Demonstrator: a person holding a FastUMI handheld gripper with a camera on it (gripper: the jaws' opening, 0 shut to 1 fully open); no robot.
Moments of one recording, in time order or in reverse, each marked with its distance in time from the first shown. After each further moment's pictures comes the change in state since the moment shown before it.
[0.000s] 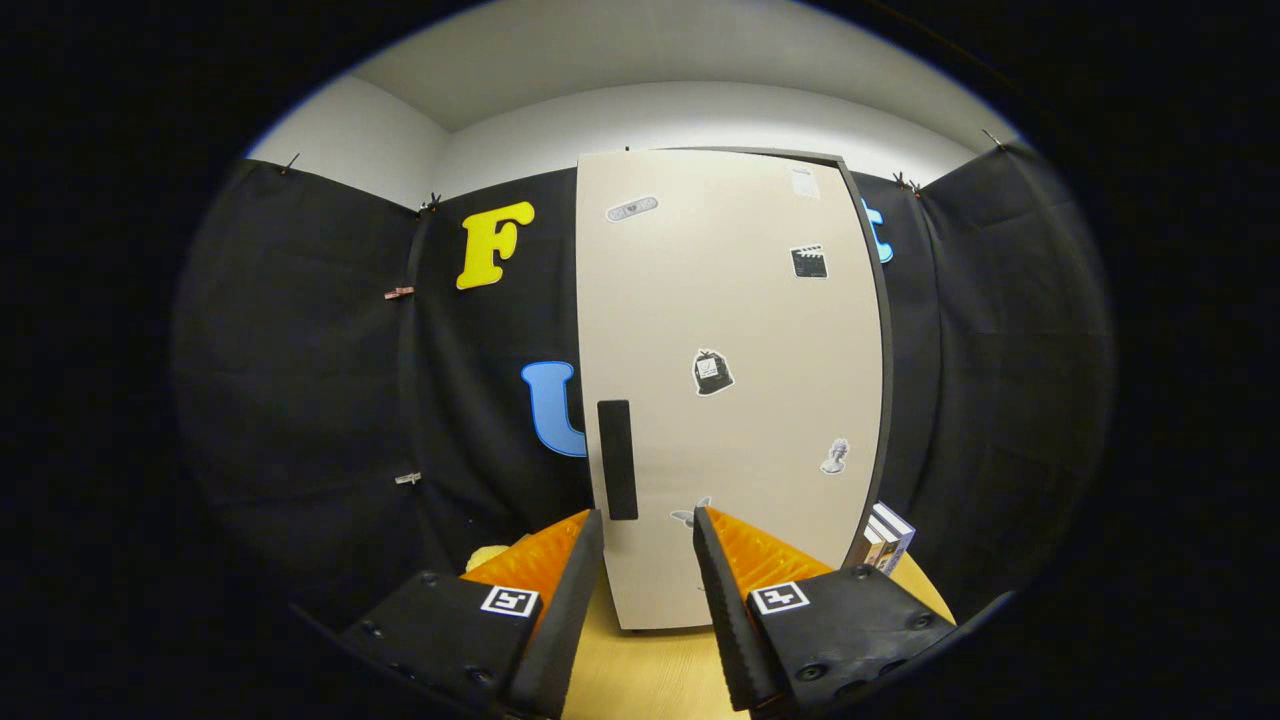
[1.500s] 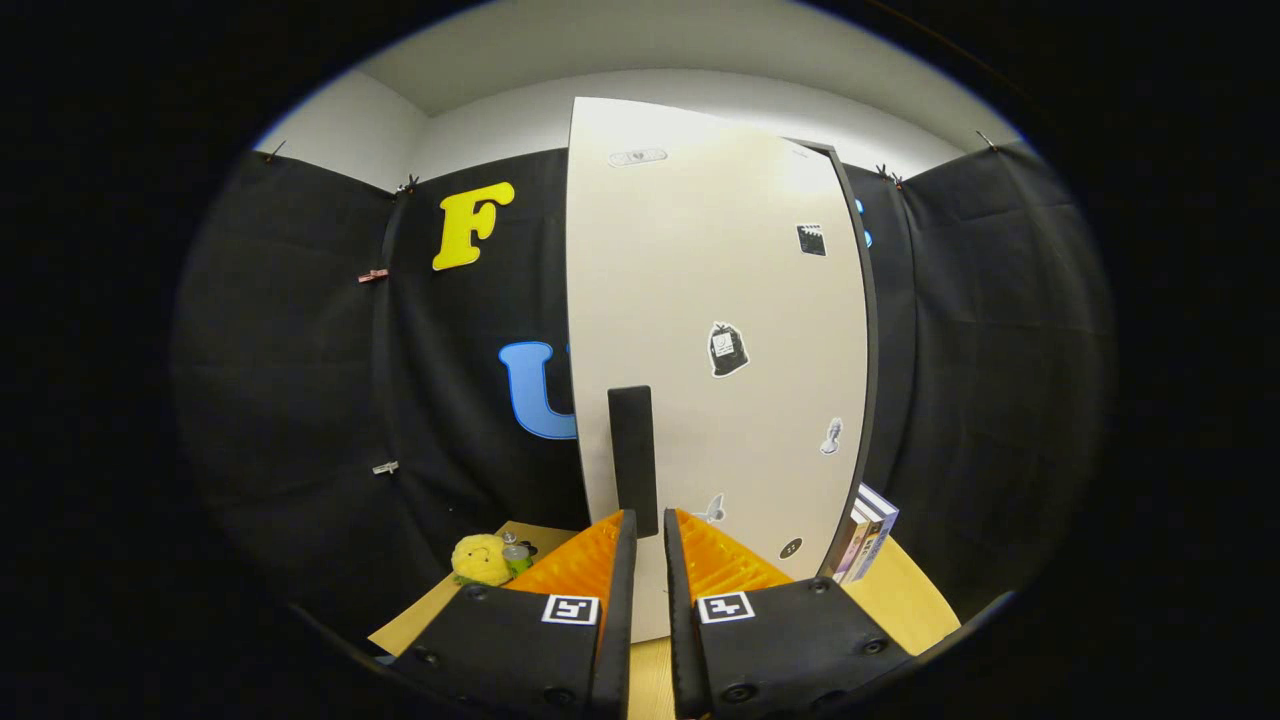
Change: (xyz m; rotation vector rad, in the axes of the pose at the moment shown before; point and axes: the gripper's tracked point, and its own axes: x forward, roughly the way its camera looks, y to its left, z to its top) arm -0.005 0.014 -0.016 -0.016 0.051 -0.104
